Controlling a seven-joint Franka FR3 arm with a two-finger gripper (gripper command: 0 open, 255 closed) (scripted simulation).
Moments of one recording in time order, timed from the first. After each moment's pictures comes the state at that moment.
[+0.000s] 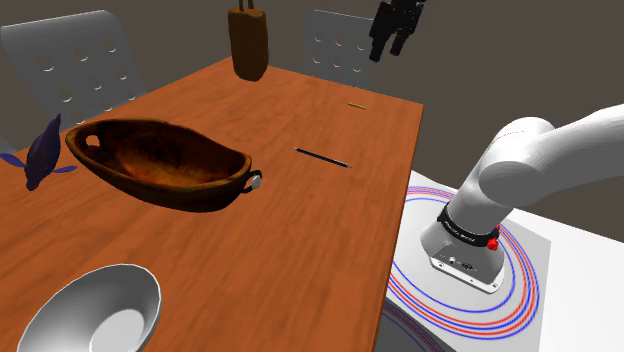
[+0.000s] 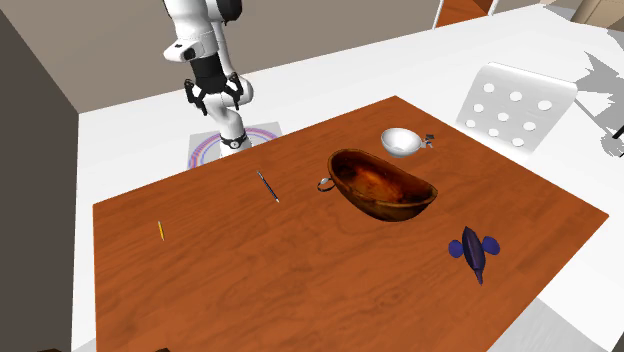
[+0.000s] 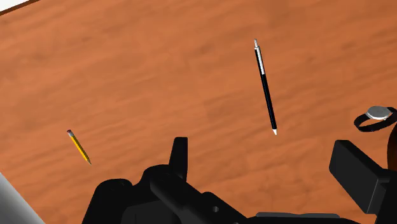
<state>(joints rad) -0.02 -0.78 0.02 -2.36 0.06 1.66 0.03</state>
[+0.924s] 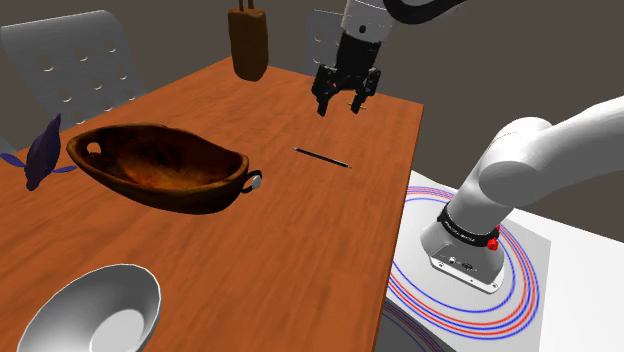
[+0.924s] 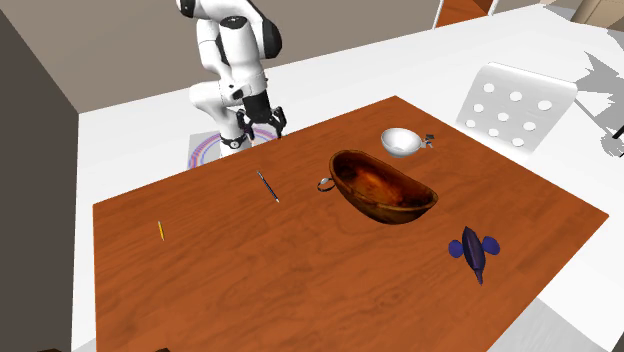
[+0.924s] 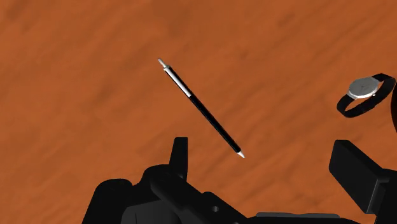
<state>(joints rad) -0.02 -0.70 0.29 -2.56 0.28 1.99 0.50</state>
